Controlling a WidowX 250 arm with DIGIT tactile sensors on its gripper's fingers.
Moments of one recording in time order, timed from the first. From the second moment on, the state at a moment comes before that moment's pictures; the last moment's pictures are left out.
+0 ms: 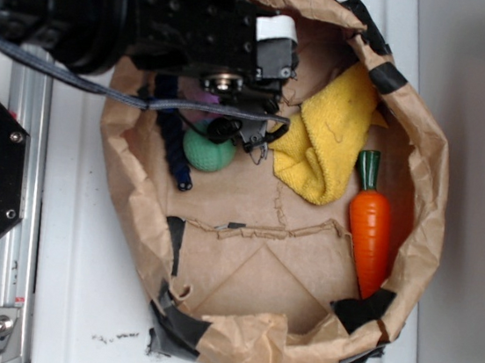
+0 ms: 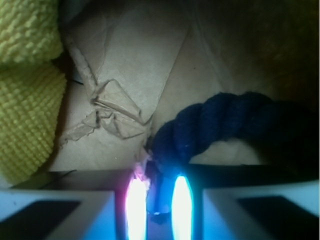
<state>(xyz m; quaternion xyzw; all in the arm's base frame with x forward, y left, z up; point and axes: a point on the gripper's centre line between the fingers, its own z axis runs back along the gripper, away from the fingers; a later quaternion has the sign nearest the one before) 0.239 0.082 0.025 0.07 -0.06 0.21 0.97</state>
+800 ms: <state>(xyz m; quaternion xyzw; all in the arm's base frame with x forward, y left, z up) 0.268 0.004 0.128 -0.07 -0.18 0.09 0.98</state>
